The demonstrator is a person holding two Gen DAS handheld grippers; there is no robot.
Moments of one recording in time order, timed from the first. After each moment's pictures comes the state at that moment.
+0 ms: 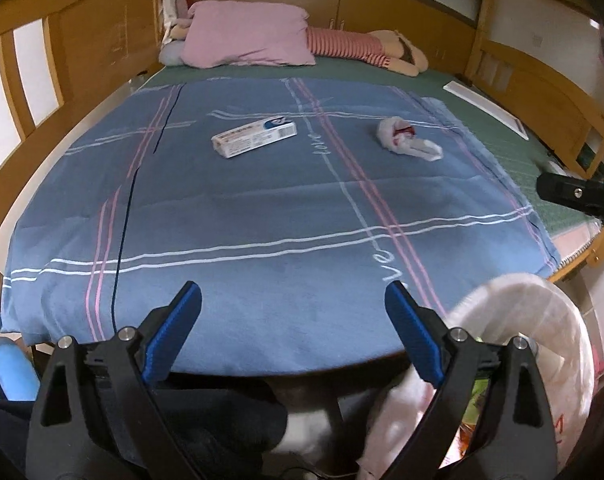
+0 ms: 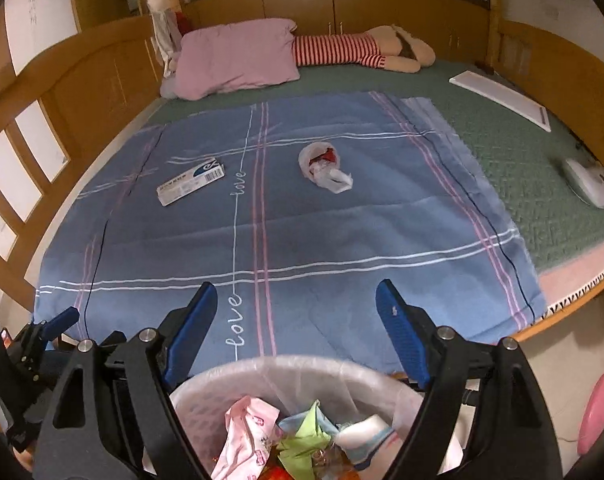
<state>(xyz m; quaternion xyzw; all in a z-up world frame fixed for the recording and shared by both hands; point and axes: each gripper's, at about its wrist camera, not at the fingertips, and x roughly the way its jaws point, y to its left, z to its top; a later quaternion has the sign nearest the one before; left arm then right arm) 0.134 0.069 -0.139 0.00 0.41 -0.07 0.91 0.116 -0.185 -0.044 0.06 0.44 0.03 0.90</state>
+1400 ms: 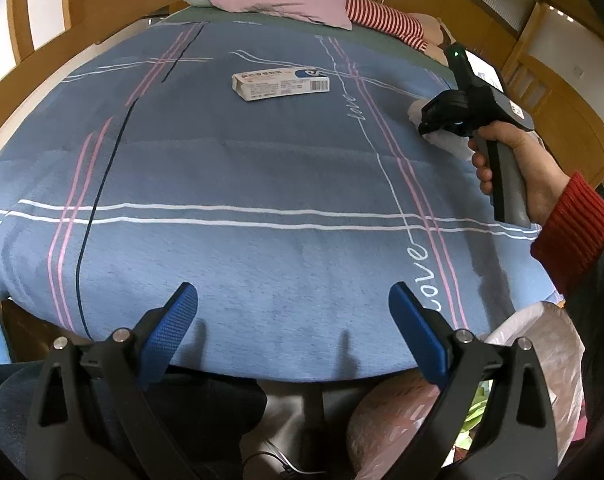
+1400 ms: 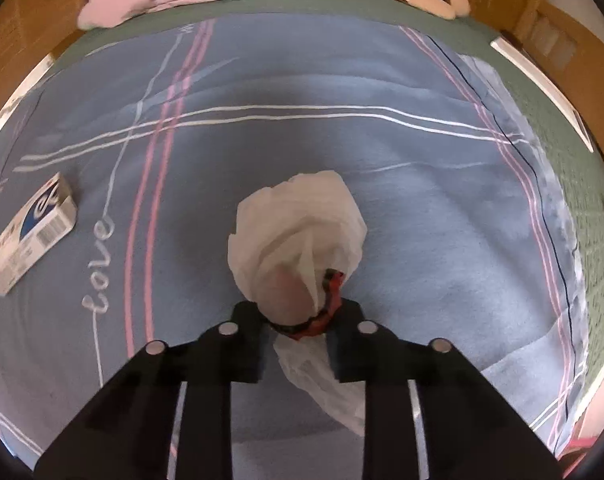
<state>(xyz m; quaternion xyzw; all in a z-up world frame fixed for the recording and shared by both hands) 0.170 0.080 -0.181 -0.08 0.48 -0.04 0.87 0.400 -0.176 -0.185 0.00 0.55 -0.02 0.83</state>
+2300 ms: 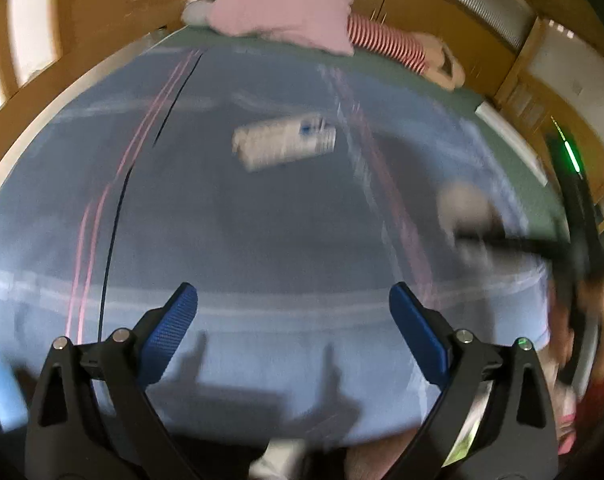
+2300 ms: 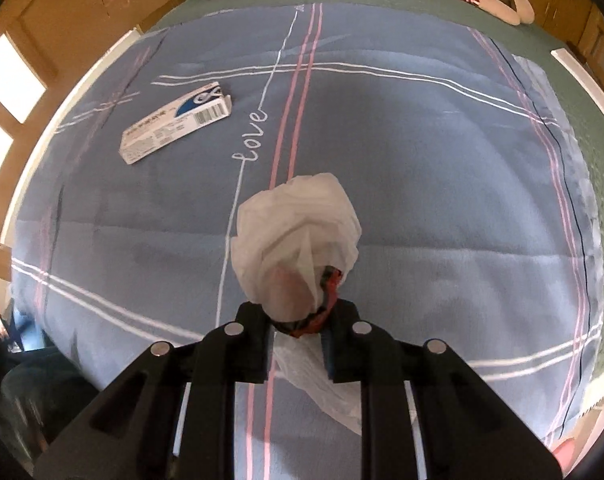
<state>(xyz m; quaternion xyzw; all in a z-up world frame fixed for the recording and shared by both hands) 0.248 0.104 -0.137 -0.10 0.45 -0.06 0.88 0.284 -0.154 -0.124 0.00 0.57 0.13 0.81</state>
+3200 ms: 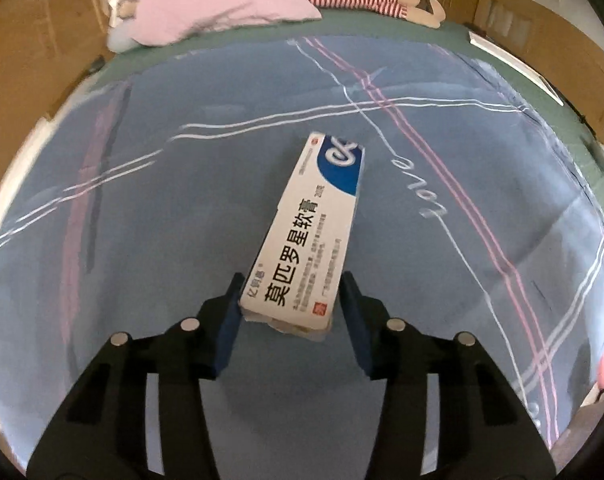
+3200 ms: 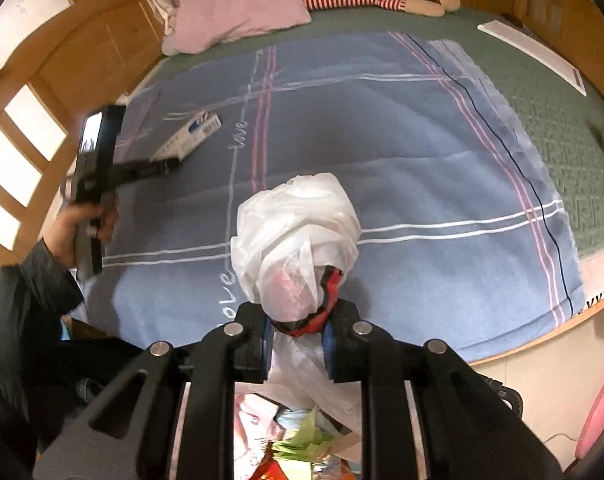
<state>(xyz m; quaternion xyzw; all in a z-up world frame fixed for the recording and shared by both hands) 0.378 0.085 -0.193 0.06 0.47 -0.09 0.87 0.150 -0.201 -0.088 0.09 0.51 0.07 0.85</state>
